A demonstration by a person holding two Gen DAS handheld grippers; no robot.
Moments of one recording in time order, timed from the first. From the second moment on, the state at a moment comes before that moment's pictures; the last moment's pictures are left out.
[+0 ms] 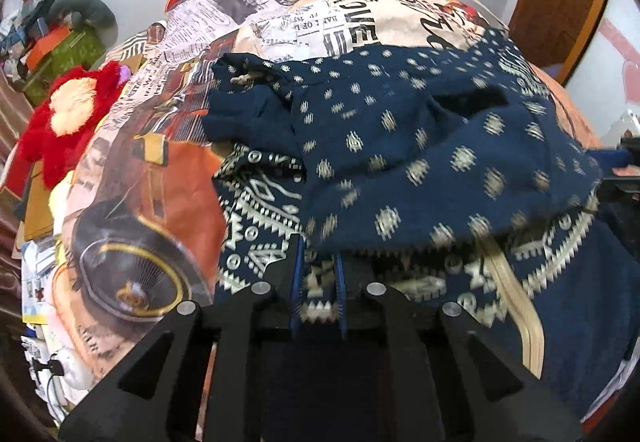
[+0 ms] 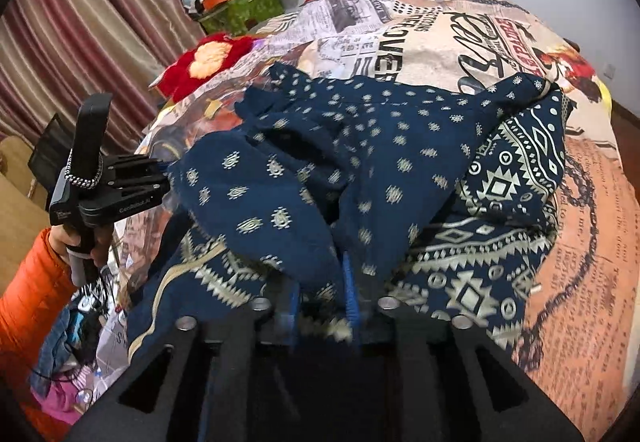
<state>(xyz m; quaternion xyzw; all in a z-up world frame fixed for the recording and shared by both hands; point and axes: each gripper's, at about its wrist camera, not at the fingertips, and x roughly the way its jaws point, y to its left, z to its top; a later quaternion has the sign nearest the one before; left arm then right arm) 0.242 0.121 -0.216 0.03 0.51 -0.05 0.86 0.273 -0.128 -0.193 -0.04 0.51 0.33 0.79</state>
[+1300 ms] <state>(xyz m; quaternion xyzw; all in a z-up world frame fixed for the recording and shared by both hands) 0.169 0.150 -0.193 -0.02 0.48 -0.01 0.87 0.212 -0.165 -0.171 -0.06 0.50 0.25 0.83</state>
